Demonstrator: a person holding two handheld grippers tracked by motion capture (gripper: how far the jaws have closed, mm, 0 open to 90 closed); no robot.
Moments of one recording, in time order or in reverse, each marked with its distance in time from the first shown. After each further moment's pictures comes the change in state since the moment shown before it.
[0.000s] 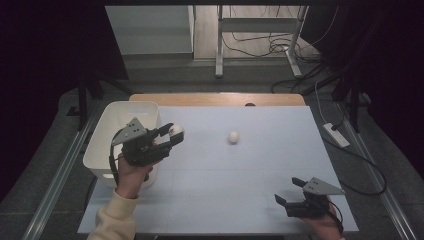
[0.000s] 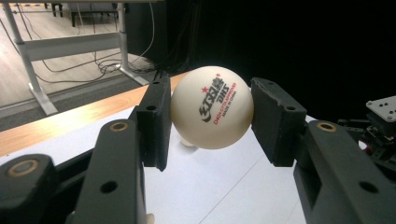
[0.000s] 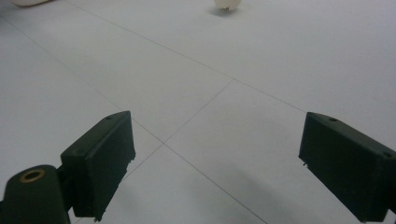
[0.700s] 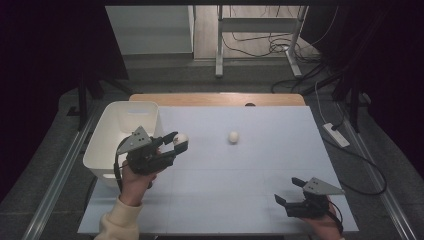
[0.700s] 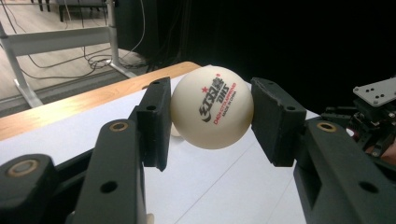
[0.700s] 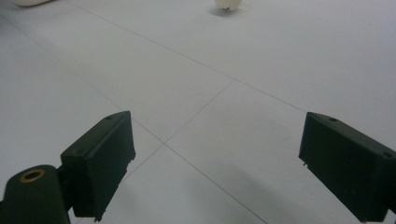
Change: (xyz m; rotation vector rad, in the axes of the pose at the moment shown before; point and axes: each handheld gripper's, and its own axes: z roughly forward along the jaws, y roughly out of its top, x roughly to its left) left arm -0.012 -0.015 0.003 0.014 -0.034 0.005; right arm 0.000 0.000 0.000 -0.002 0.003 0.000
